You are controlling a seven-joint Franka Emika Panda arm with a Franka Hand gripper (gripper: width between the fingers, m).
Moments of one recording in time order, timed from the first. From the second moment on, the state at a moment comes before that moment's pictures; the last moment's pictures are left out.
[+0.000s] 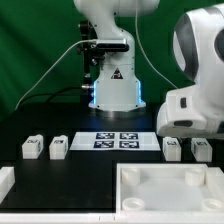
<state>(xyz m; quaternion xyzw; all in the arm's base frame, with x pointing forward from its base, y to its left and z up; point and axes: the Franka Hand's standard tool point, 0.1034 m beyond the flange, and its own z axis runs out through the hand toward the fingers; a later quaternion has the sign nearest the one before) 0.404 0.172 0.023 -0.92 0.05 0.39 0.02</state>
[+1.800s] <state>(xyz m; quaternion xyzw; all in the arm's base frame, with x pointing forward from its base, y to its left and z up) 0.394 0.177 0.010 -0.91 0.06 0.40 0.03</state>
